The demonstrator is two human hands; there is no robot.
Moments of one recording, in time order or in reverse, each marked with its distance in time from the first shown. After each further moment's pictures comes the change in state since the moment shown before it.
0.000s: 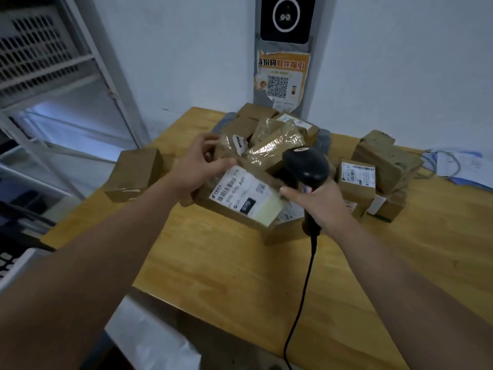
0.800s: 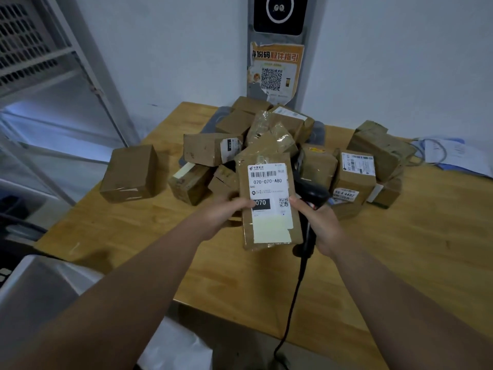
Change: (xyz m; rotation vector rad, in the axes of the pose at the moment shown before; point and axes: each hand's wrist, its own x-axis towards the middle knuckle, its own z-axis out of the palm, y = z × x) left_hand -0.028 -0.070 0.040 -0.150 -0.312 -0.404; right_hand -0.023 0.047 0.034 0.375 0.057 0.364
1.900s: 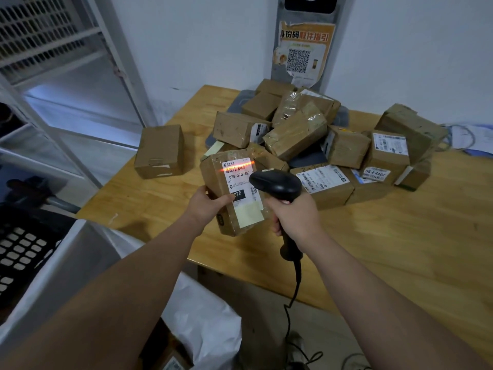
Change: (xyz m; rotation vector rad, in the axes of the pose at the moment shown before) left_hand -0.048 -0.071 -0.074 0.019 0.455 0.014; right_hand -0.067 0.031 0.119 -0.415 0.077 -0.107
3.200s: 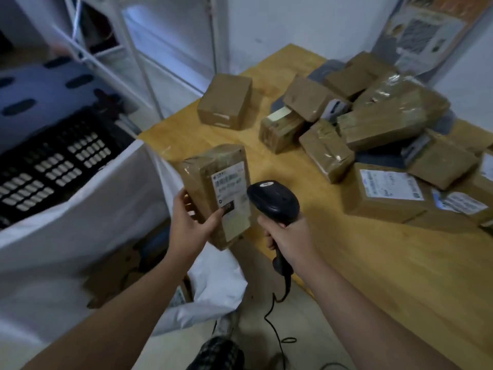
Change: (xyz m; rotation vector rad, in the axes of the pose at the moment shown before) left_hand -0.115 -0.110 -0.025 -0.151 0.546 0.086; right_hand -0.026 0.053 0.052 -0.018 -0.462 -0.022
